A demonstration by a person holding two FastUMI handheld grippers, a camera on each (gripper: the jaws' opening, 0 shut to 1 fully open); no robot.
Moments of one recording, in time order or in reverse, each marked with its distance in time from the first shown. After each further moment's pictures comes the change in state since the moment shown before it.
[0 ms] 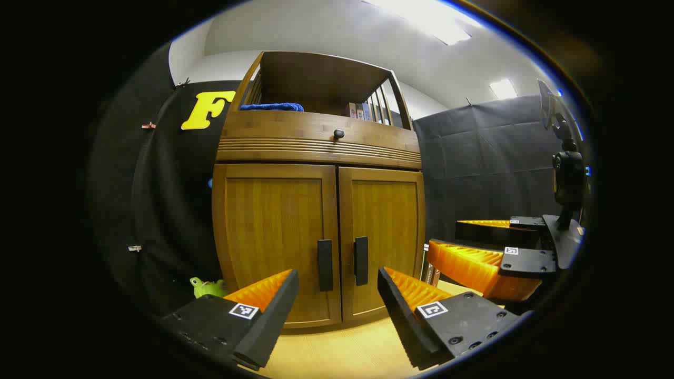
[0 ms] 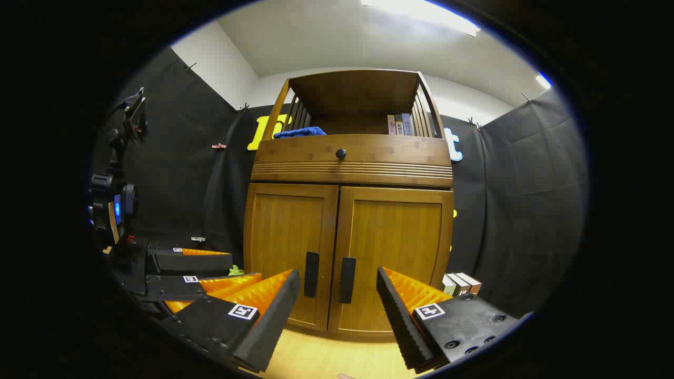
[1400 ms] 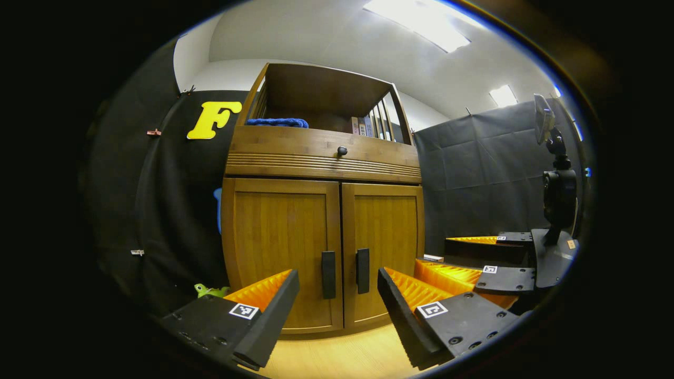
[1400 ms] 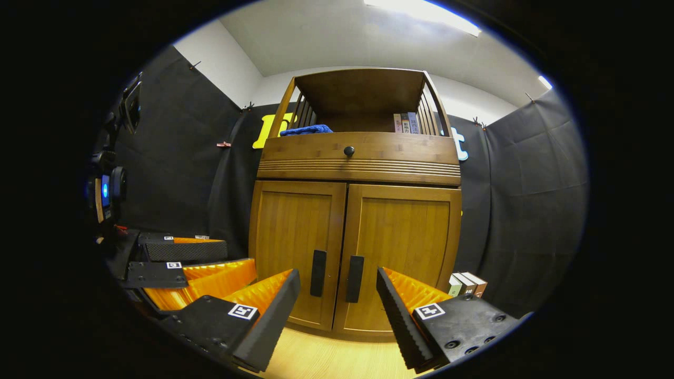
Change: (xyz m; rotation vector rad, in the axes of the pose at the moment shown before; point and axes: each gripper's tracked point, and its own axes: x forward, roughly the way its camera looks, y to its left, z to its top) left arm -0.017 0.001 0.019 -0.007 -0.076 0.019; right arm 0.007 0.013 -0.005 -0.006 -0.004 0.023
